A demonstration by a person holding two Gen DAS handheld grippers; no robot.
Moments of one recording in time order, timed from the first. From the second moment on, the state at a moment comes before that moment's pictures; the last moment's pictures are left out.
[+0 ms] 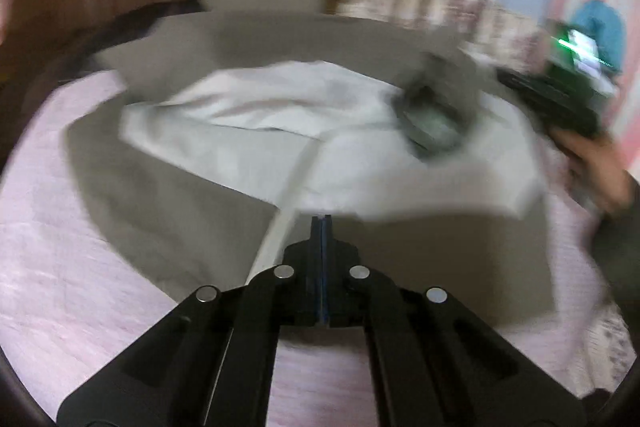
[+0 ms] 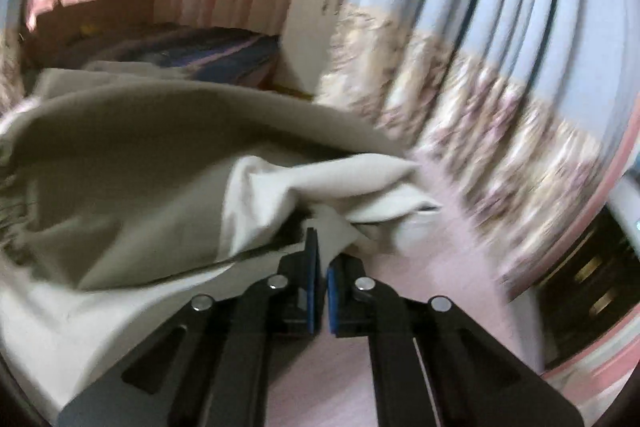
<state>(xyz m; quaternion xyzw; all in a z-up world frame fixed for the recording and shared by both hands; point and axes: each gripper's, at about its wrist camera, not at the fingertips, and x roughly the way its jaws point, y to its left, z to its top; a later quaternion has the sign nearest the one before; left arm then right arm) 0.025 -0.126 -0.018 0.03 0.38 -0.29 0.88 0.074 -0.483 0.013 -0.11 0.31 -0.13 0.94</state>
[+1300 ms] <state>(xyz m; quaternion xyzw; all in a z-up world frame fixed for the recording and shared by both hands) 0.071 -0.040 -0.023 0.03 0.40 -0.20 0.89 0.099 -0.435 -0.027 -0.03 0.39 0.04 0.92</state>
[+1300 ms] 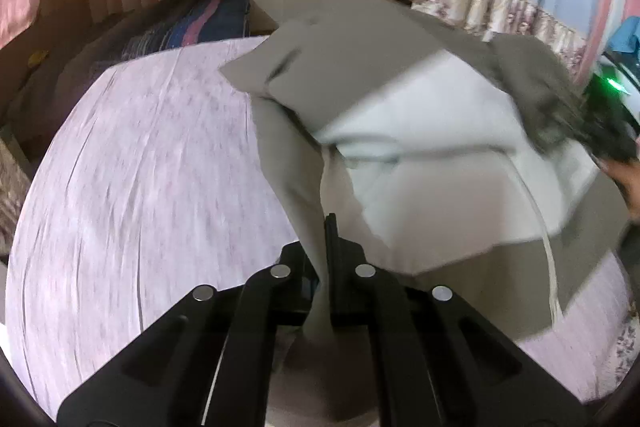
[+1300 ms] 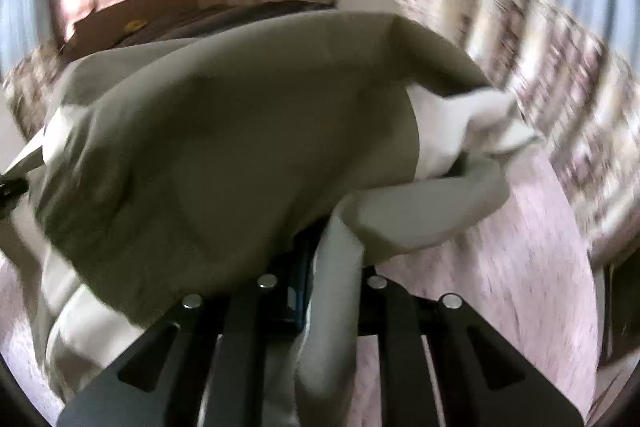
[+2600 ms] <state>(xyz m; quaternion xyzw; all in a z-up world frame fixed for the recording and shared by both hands) 0.401 -0.139 -0.015 0.10 0.49 -0.14 0.85 0.418 -0.476 0.004 -0.01 0.48 0.00 0.88</state>
